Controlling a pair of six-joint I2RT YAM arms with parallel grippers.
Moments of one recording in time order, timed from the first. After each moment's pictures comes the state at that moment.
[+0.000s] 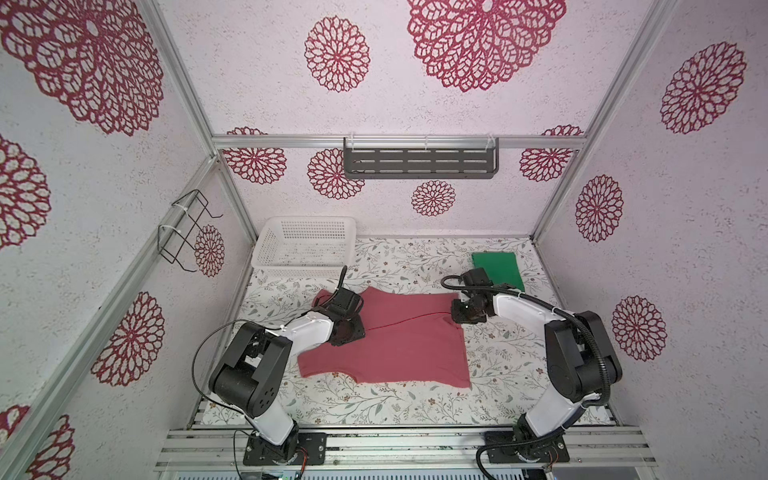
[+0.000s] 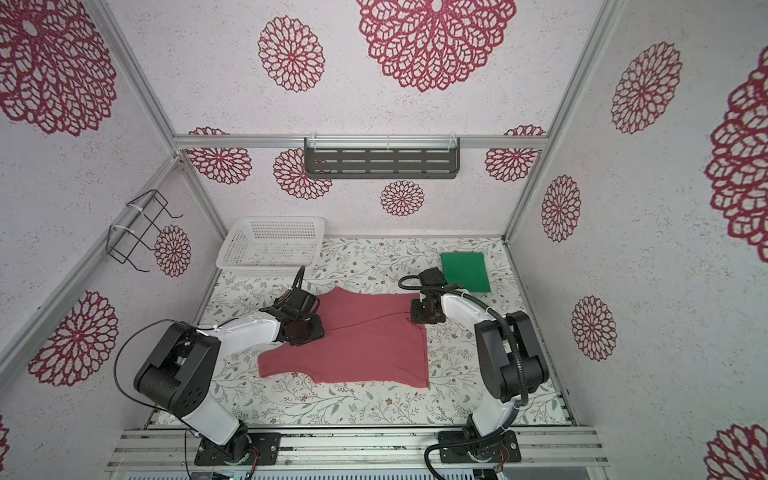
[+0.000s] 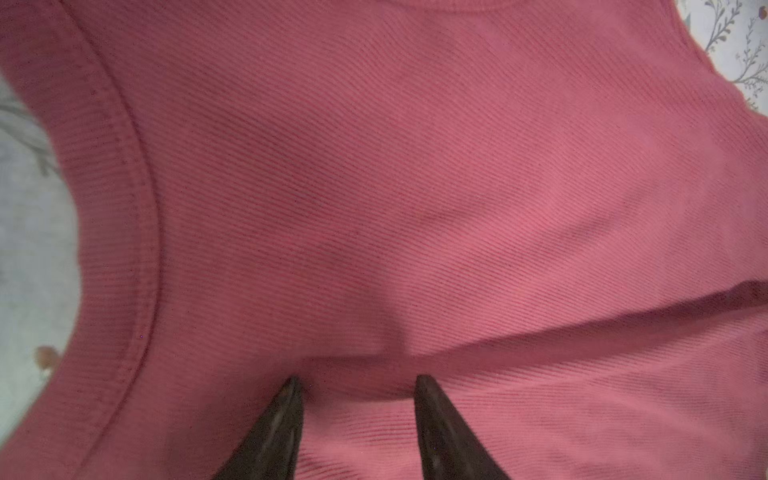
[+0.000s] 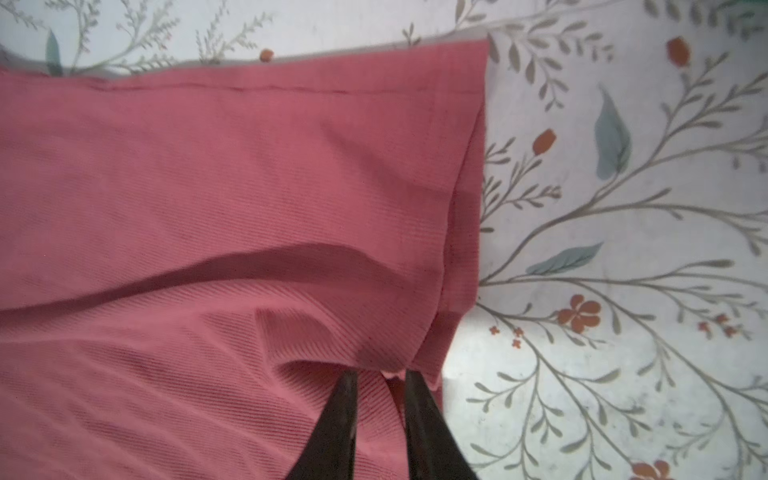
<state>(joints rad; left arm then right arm) -0.45 1.68 0.85 -0.36 -0.01 -0.72 0.33 1.70 1.06 -0.56 -0.11 0.32</state>
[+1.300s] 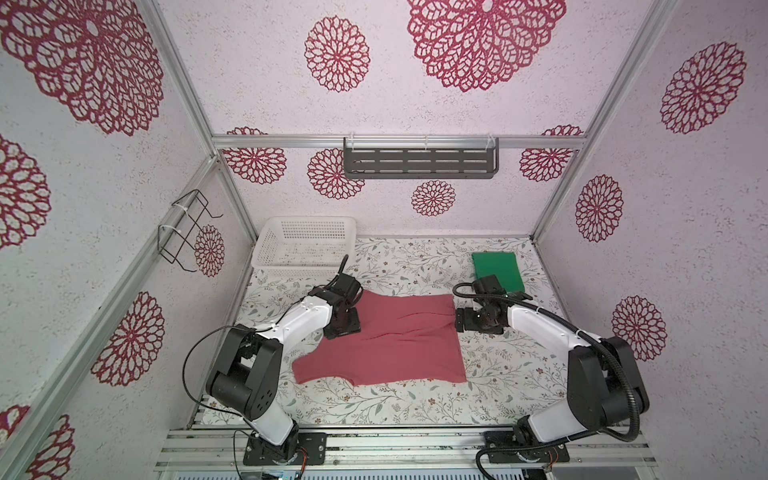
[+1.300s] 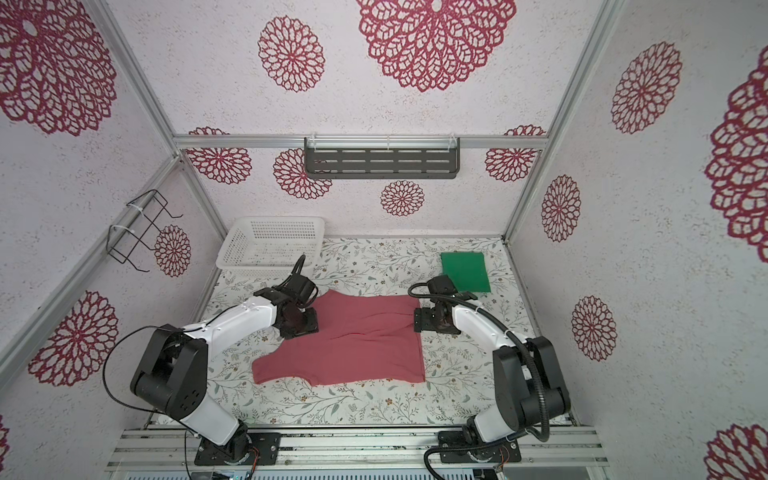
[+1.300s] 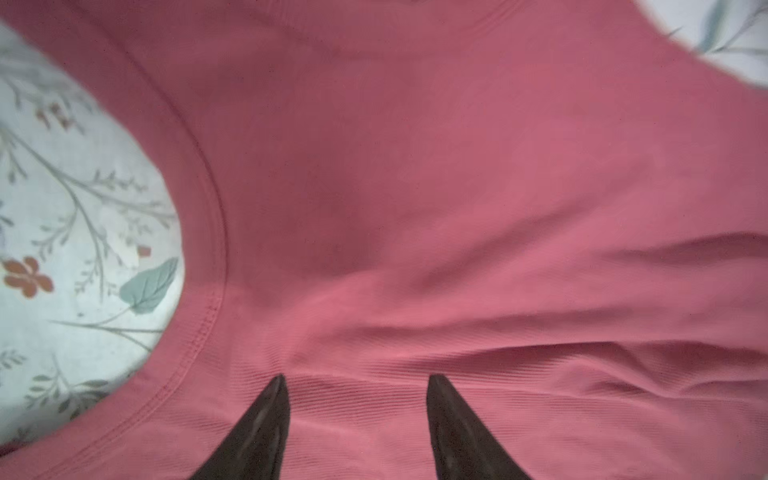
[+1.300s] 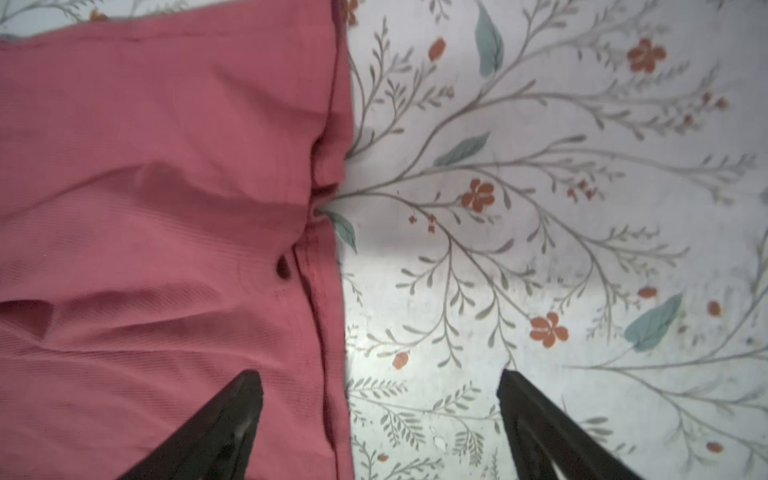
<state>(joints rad) -0.45 1.66 1.14 -0.75 -0.07 -0.64 0.33 1.48 0.94 -0.68 -0.01 0.35</state>
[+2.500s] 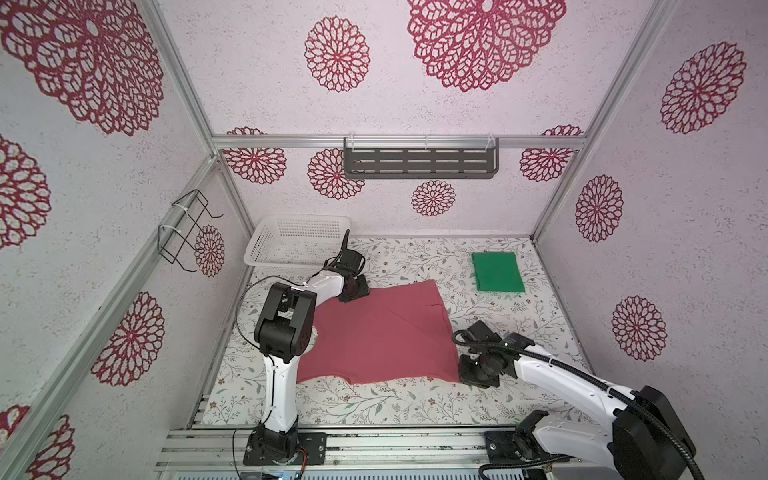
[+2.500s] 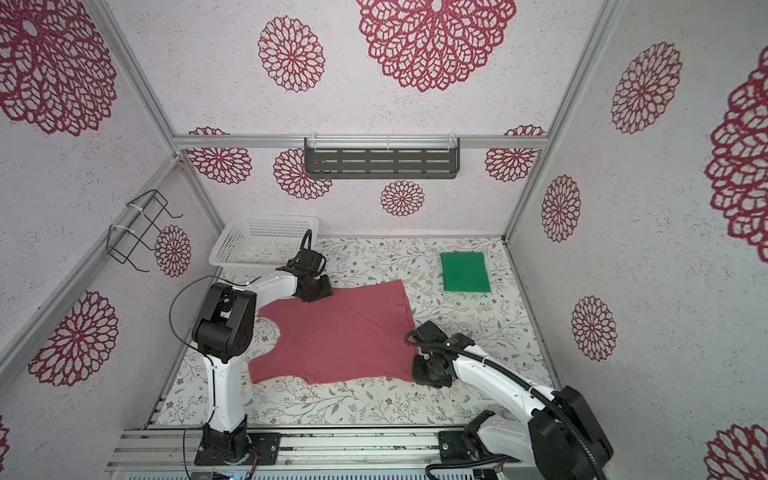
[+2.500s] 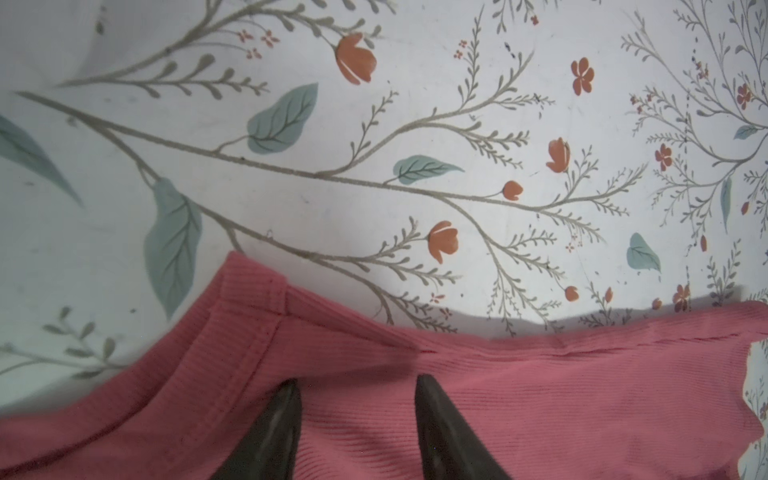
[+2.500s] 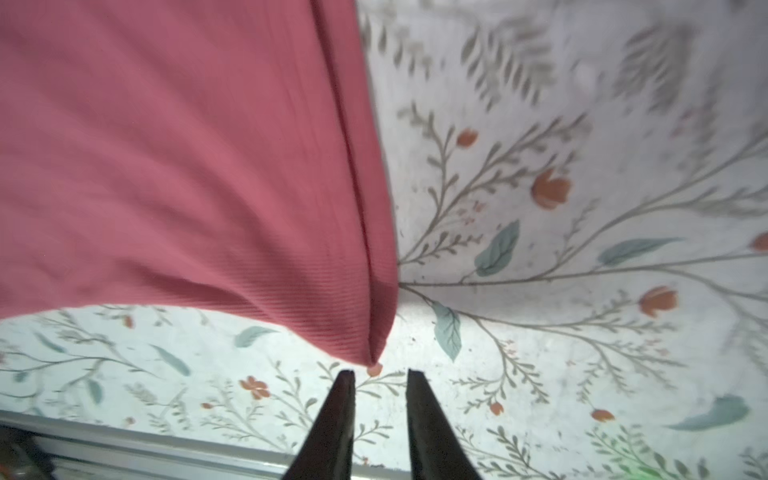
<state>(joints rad) -0.32 2.13 1.47 -0.41 0.02 -0.57 0.59 1.18 0.73 -0.85 -0.09 0.74</state>
